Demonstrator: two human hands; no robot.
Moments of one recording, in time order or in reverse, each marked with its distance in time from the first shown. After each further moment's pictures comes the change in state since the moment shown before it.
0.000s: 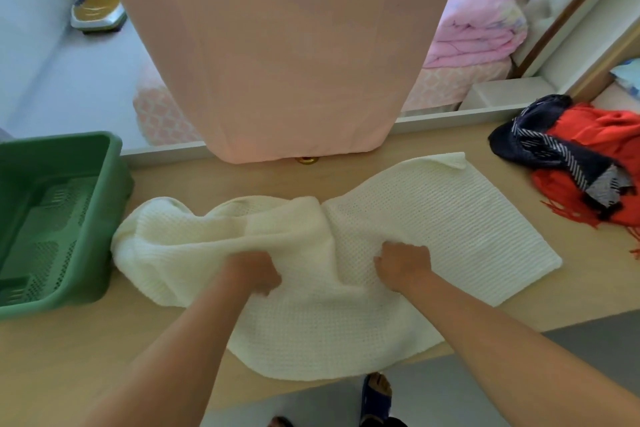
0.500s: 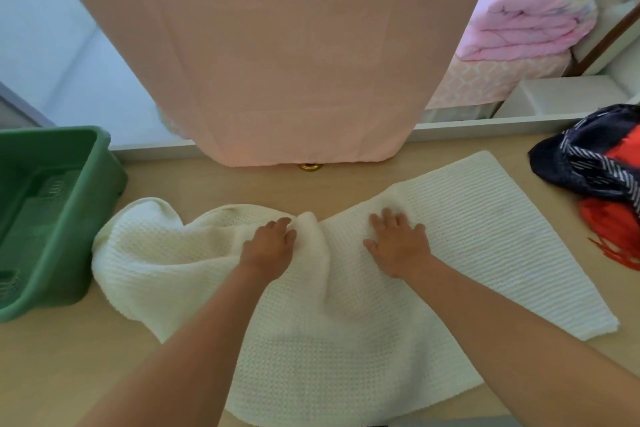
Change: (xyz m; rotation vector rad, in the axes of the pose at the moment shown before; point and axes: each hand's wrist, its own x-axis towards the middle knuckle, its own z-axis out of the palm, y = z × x) left_hand 0.082 0.055 -0.015 -0.379 0.484 0.047; right_hand 0.109 0.024 -0.026 -0.016 -0.022 -0.217
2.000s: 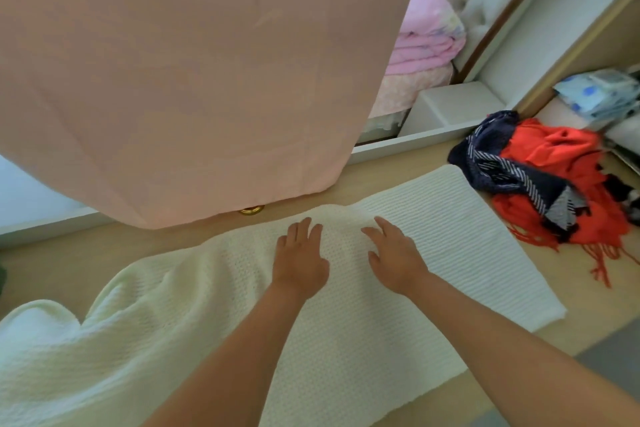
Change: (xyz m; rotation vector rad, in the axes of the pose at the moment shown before) left_hand 0.048 0.118 0.011 0.207 -0.006 0.472; right_hand -0.012 0.056 -0.015 0.377 0.276 0.143
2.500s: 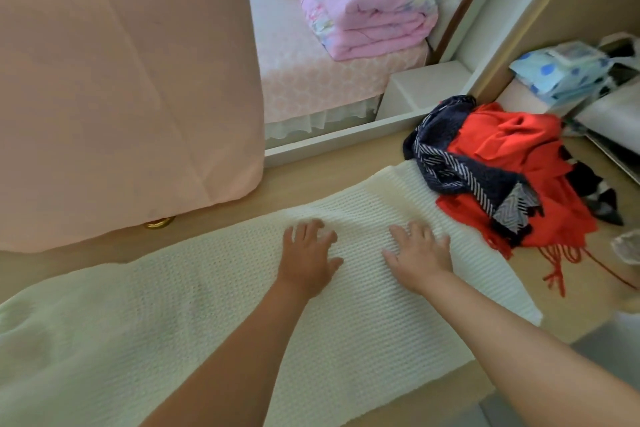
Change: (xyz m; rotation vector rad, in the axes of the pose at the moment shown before) left_hand 0.088 0.156 0.069 0.068 0.062 0.138; right_hand 0.014 0.205 -0.035 -0.349 -0.106 0.273
